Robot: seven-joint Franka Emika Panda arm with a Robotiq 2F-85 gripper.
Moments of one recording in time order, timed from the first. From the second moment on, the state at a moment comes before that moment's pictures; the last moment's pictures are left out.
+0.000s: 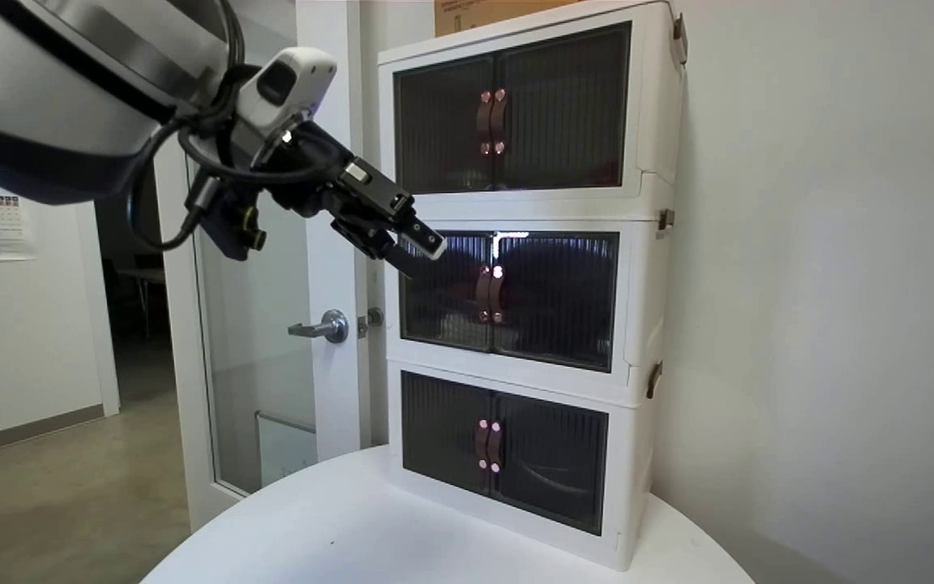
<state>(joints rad) -0.23 -0.18 0.26 -2.16 -1.03 2.29 1.24</state>
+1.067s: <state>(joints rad) 0.02 0.23 0.11 -1.80 -1.32 2.26 1.52</state>
